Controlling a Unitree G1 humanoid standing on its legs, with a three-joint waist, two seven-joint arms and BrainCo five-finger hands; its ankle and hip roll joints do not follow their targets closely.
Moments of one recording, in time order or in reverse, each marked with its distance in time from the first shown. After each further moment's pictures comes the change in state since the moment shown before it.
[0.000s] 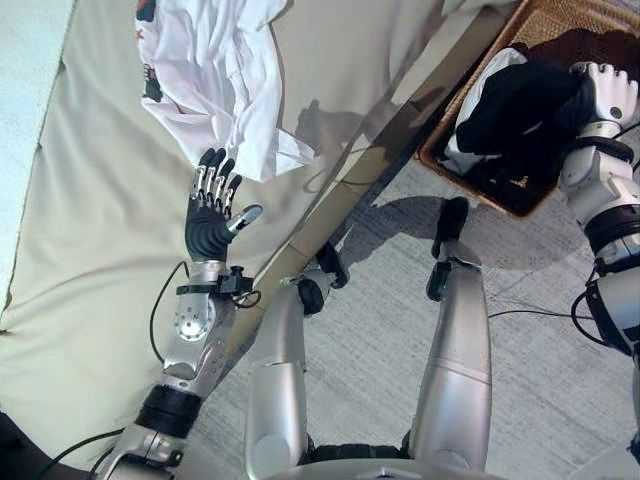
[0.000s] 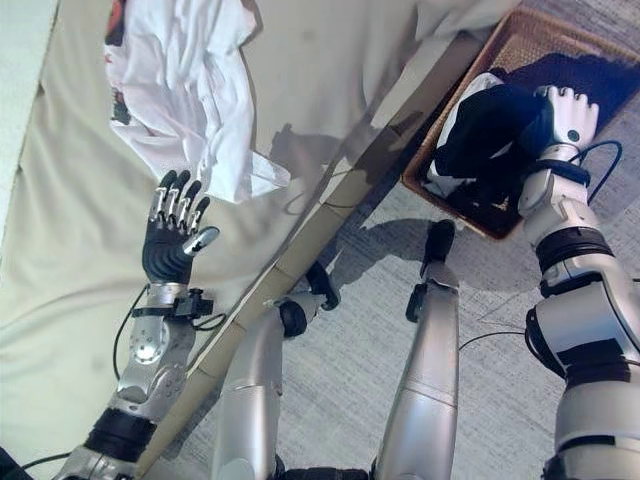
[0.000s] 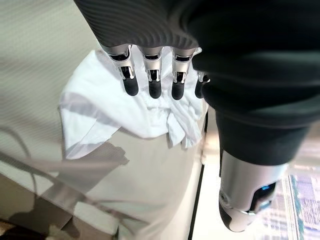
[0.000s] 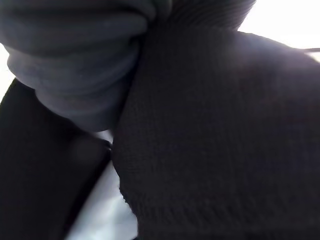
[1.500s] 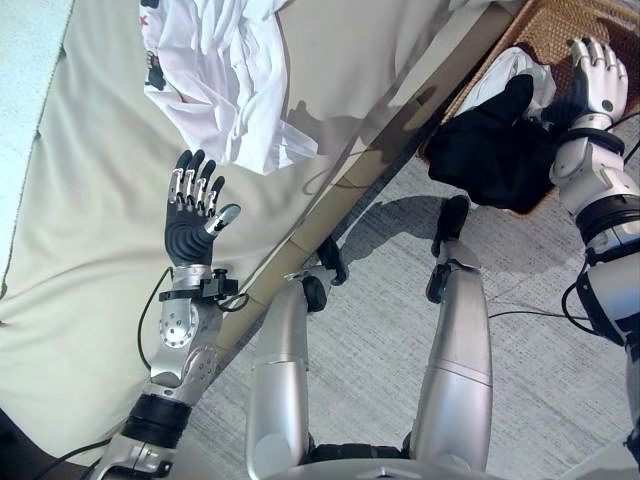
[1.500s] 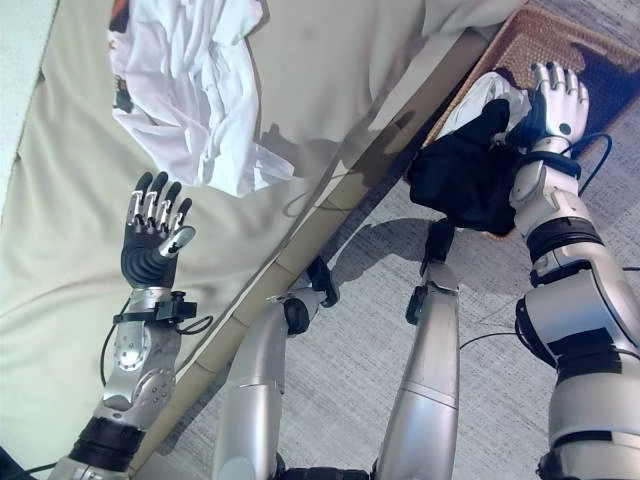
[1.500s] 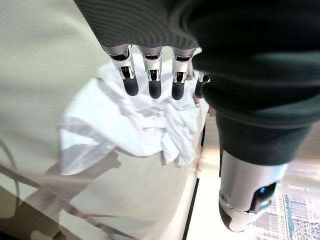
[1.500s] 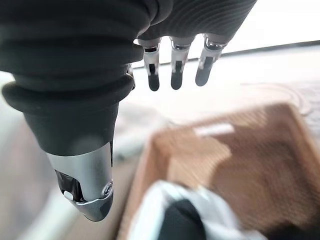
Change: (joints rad) left arm 0.017 -0.029 0.039 0.013 -0.071 0.000 -0.003; right arm 0.033 0.027 -0.043 -0.124 0.049 -0.008 -0.009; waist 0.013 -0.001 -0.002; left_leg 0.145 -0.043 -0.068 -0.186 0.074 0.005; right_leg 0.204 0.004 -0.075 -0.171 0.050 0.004
